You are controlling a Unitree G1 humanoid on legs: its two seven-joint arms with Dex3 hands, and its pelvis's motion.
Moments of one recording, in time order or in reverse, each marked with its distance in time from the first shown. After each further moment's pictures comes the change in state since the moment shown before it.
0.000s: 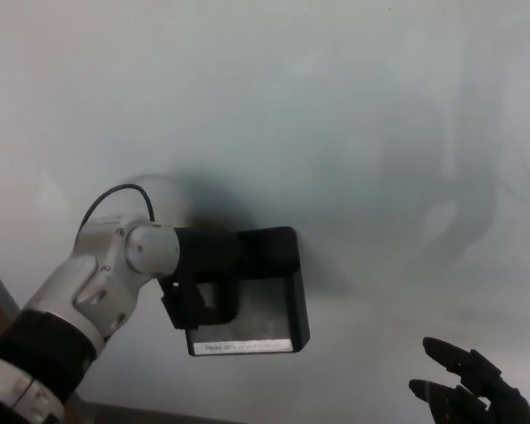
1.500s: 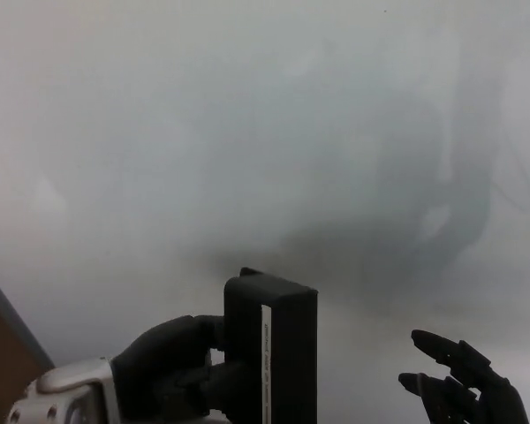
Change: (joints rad) left_arm 0.514 -0.273 0.635 -0.304 -0.658 0.542 -0.341; right_arm -0.022 0.002 0.022 0.000 -0.012 0.000 0.000
